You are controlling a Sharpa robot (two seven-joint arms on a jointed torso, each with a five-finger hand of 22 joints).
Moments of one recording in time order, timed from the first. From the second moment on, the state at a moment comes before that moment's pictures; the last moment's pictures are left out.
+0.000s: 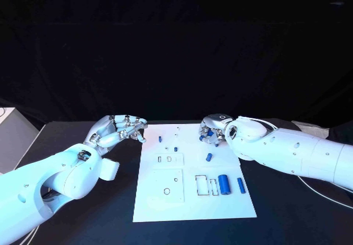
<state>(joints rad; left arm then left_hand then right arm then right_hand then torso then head) 0.98 -0.93 0.30 1.65 -0.37 -0.28 0.31 1.35 -0.19 0.61 0.15 0.05 0.92 0.20 0.27 0.29 1.14 0.14 0.07 0.07 1.17 0.06 0.50 0.58 0.18 1.07 0.14 0.55 0.28 1.32 -0.65 -0.13 1.19 -1.58 -0.25 -0.13 1.34 -0.24 0.48 0.09 0.26 1.01 0.14 0.14 0.23 1.13 0.08 0.14 0.12 1.47 -0.01 1.39 1.18 0.12 1.47 0.08 1.04 0.90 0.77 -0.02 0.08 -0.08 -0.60</state>
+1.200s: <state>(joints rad) 0.98 -0.93 0.30 1.65 -0.38 -0.26 0.29 1.35 -0.19 0.61 0.15 0.05 0.92 0.20 0.27 0.29 1.13 0.14 0.07 0.07 1.16 0.06 0.50 0.59 0.18 1.07 0.15 0.55 0.28 1.32 -0.63 -0.13 1.20 -1.58 -0.31 -0.16 1.35 -0.22 0.62 0.03 0.24 1.08 0.13 0.19 0.29 1.21 0.06 0.13 0.13 1.47 -0.02 1.41 1.19 0.12 1.47 0.08 1.06 0.93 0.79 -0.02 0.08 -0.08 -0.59</state>
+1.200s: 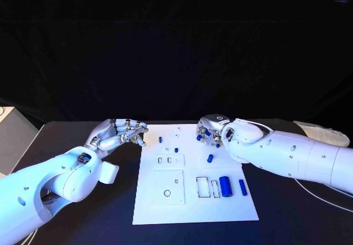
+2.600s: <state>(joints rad) 0.98 -0.93 0.30 1.64 -0.38 -0.25 0.28 1.35 -0.19 0.62 0.14 0.05 0.92 0.20 0.27 0.29 1.13 0.14 0.07 0.07 1.16 0.06 0.50 0.59 0.18 1.07 0.15 0.56 0.29 1.34 -0.44 -0.10 1.07 -1.55 -0.45 -0.25 1.34 -0.22 0.63 0.02 0.25 1.08 0.14 0.19 0.30 1.21 0.06 0.13 0.14 1.47 -0.02 1.41 1.19 0.12 1.47 0.08 1.07 0.94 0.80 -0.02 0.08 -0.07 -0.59</state>
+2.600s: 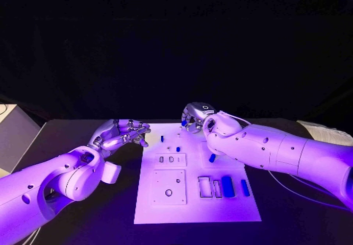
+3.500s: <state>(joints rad) 0.98 -0.93 0.30 1.64 -0.38 -0.25 0.28 1.35 -0.19 0.62 0.14 0.05 0.92 0.20 0.26 0.29 1.13 0.14 0.07 0.07 1.16 0.06 0.50 0.59 0.18 1.06 0.14 0.56 0.29 1.34 -0.41 -0.11 1.03 -1.56 -0.42 -0.25 1.33 -0.22 0.63 0.02 0.25 1.07 0.14 0.19 0.30 1.21 0.07 0.12 0.14 1.47 -0.02 1.41 1.19 0.12 1.47 0.08 1.07 0.94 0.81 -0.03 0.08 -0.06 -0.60</state>
